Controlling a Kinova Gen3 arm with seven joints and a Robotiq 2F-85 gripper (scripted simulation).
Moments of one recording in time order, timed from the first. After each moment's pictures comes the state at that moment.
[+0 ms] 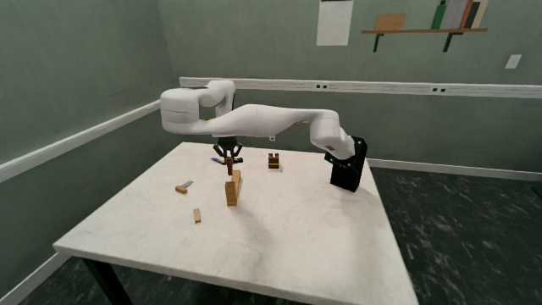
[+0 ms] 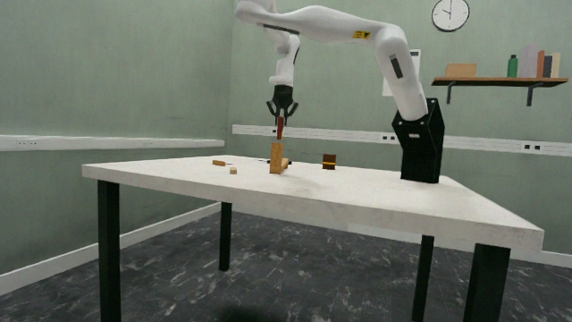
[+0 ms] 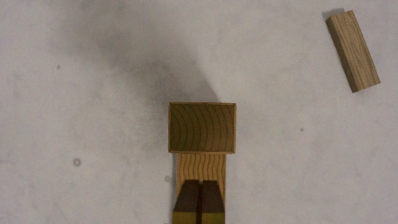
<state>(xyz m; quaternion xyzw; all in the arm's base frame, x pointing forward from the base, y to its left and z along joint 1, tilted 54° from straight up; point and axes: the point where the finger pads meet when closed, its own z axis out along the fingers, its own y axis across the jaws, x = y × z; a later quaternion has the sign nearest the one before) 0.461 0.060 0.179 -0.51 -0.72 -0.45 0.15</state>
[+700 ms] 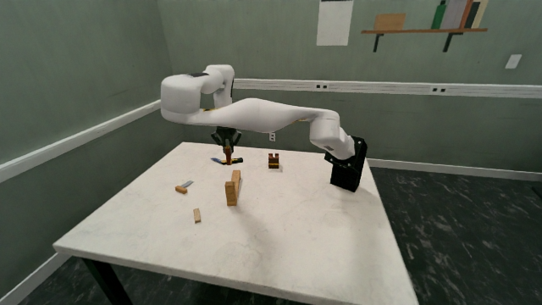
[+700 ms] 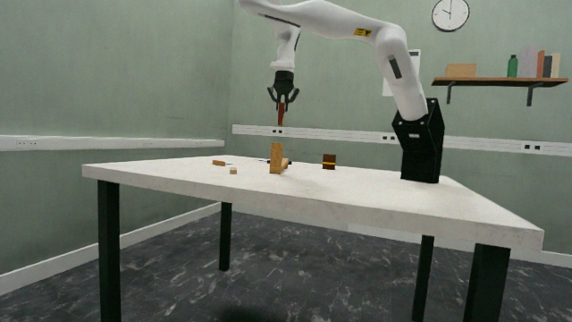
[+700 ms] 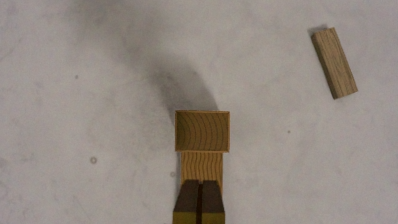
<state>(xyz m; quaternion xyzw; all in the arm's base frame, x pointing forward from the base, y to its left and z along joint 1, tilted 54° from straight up) 0.446 0.018 0.211 -0.51 -0.72 -0.45 0.15</state>
